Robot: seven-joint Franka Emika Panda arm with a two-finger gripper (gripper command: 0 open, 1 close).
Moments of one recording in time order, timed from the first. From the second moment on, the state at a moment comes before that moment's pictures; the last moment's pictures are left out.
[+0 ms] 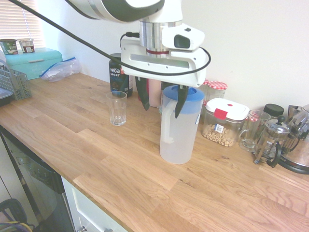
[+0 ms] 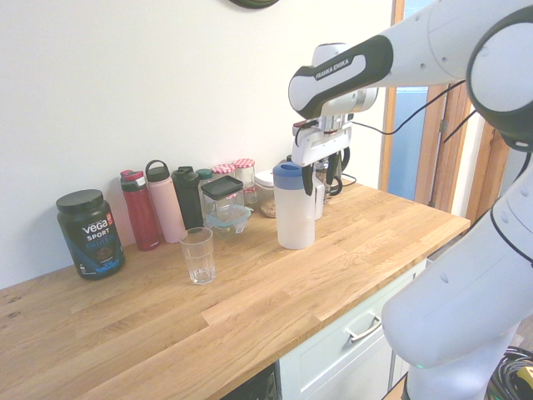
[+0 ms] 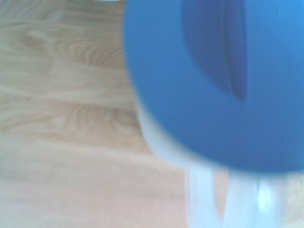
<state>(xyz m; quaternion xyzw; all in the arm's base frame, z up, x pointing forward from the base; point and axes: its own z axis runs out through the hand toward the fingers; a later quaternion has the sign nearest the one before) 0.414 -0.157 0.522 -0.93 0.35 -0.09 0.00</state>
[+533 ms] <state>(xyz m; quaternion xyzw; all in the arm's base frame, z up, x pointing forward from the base) 0.442 -0.160 0.494 -0.93 0.37 -0.08 0.00</state>
